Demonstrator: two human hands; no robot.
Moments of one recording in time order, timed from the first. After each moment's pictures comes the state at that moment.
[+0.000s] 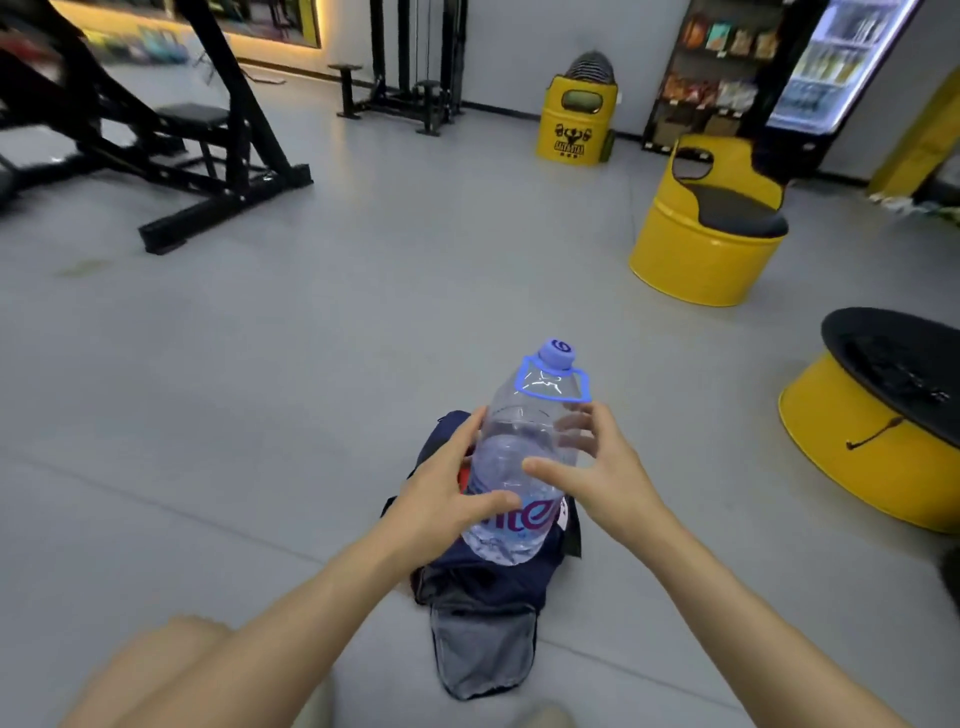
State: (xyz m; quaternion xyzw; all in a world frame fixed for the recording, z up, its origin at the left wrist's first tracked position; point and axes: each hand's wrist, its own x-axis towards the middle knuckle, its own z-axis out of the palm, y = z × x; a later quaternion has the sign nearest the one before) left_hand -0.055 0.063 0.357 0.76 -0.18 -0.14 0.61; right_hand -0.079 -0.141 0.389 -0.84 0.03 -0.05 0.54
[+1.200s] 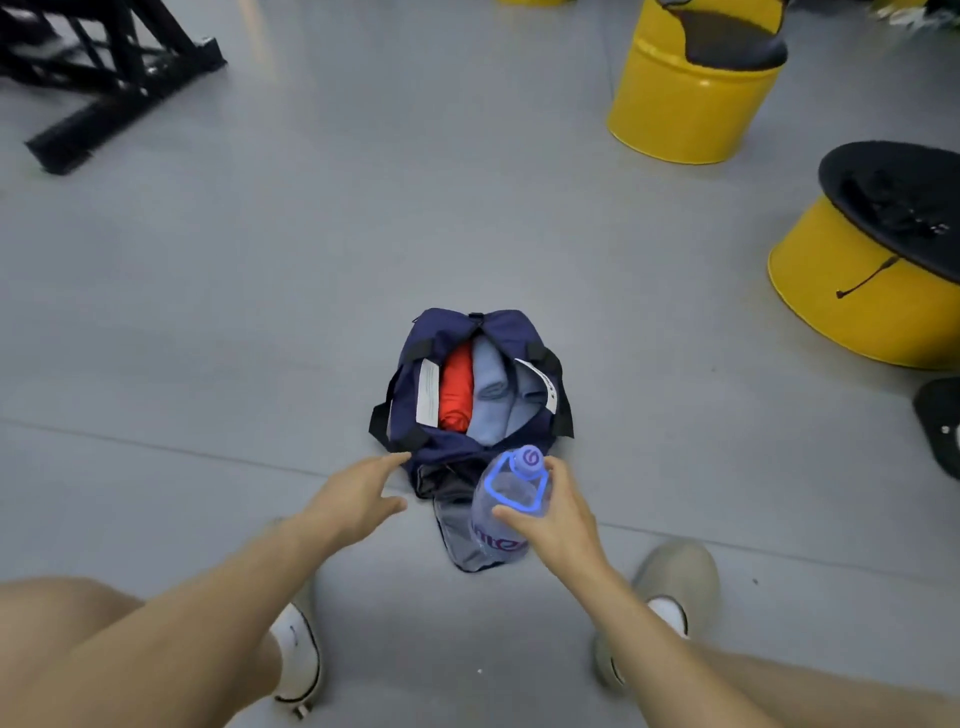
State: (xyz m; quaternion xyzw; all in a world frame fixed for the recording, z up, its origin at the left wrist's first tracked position) left_hand -0.056 0.126 0.210 0.93 -0.17 -0.28 0.17; right_hand -0.171 -0.119 0.226 -0.83 0.25 0.07 0.49
